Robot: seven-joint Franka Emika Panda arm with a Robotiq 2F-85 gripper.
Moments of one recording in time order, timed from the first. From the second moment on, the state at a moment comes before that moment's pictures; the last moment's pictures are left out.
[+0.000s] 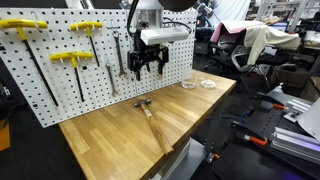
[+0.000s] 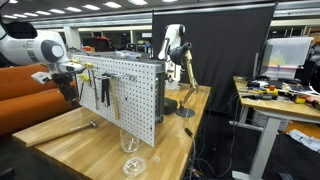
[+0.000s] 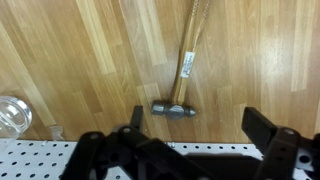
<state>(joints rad) 0.27 0.25 0.25 -2.27 -0.23 2.58 0.80</state>
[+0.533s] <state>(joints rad) 0.27 0.23 0.24 -2.27 -0.23 2.58 0.80</state>
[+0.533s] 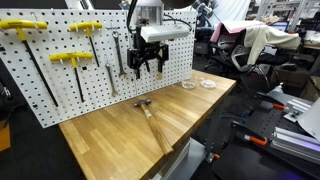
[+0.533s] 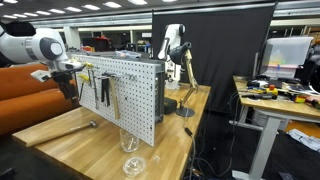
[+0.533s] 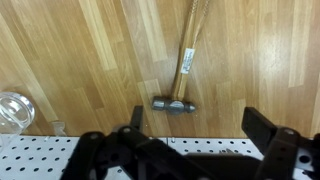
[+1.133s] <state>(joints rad) 0.35 0.41 0.13 -2.19 -0.23 2.59 0.84</state>
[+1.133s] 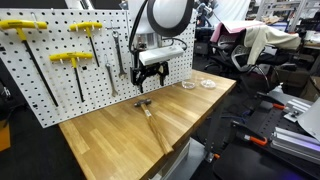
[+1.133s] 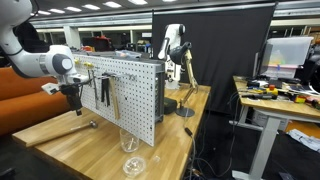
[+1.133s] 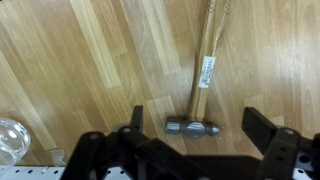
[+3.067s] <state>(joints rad) 0.43 0.75 0.07 -1.94 -0.16 2.63 0.85</state>
